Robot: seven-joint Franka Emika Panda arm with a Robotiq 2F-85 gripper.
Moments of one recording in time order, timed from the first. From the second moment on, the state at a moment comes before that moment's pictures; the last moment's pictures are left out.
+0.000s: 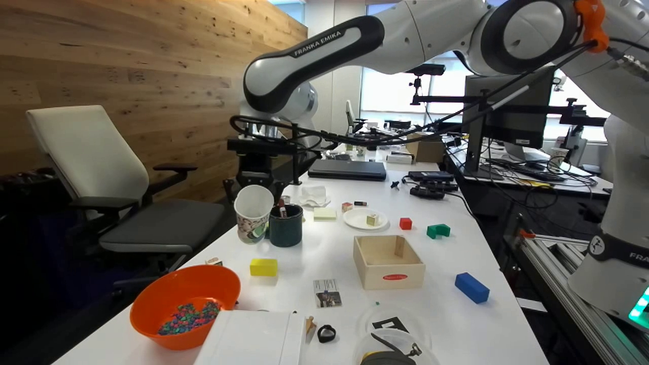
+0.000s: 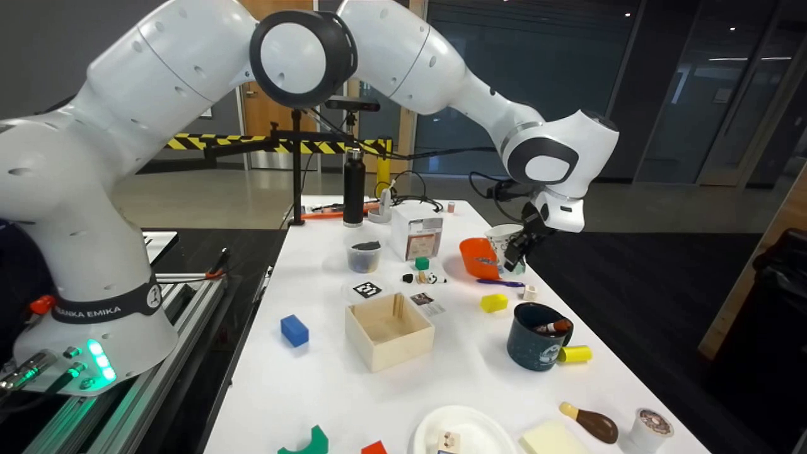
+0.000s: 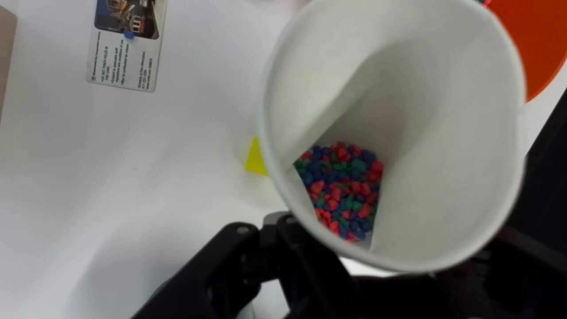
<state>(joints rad) 0.07 0.87 -0.04 -1.14 0.35 1.98 0.90</state>
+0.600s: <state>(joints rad) 0.09 1.03 -0.01 -0.86 0.33 1.83 0.90</state>
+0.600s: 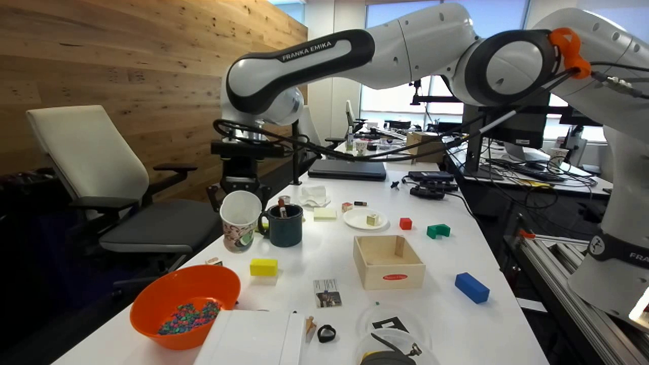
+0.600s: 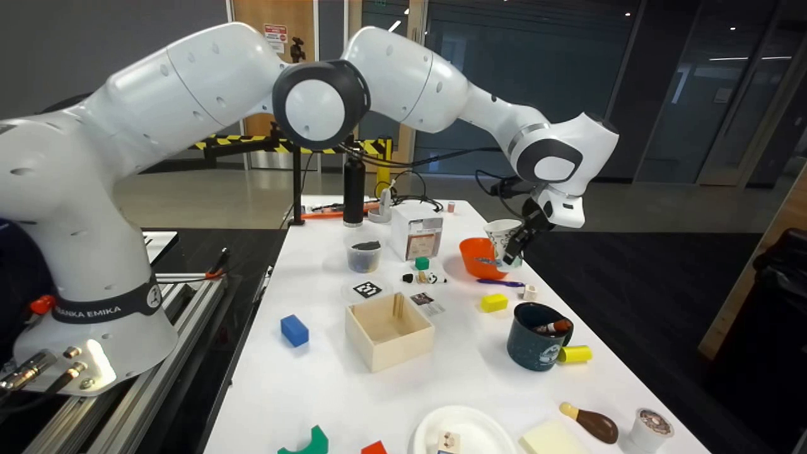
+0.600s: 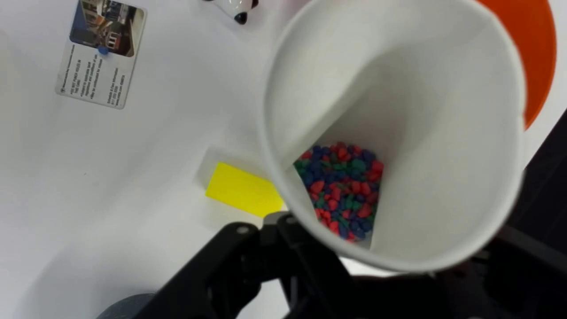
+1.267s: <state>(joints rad) 0.13 1.19 0.00 -0.63 0.24 1.81 0.90</state>
